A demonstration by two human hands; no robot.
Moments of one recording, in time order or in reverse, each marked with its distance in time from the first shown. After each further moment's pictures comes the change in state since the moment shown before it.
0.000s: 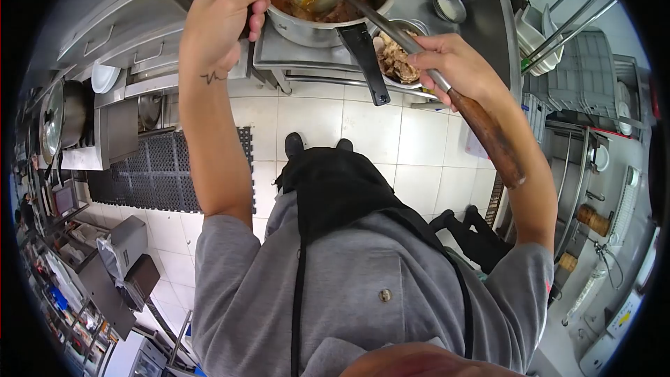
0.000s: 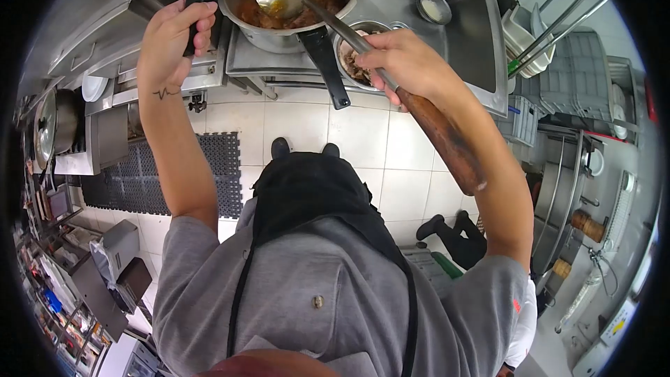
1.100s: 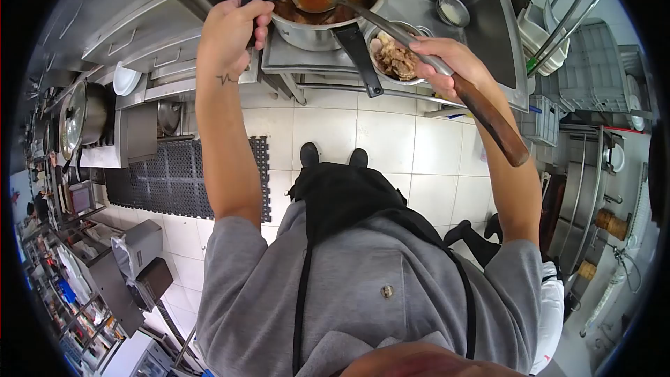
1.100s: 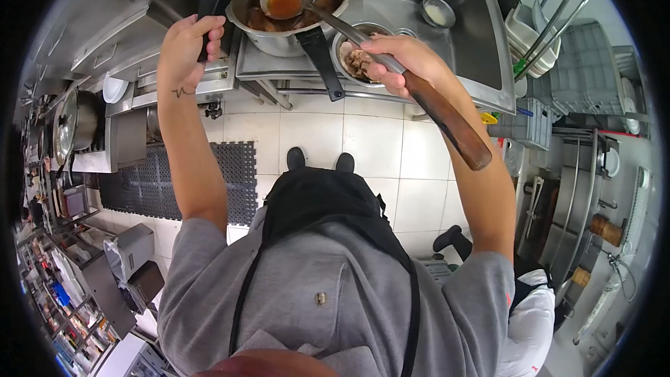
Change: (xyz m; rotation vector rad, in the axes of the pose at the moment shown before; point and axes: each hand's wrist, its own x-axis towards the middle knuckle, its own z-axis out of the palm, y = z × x) left_hand -0.021 -0.005 0.016 0.039 0.049 -0.002; right_hand 0.000 0.053 -0.017 0.677 -0.241 -0.040
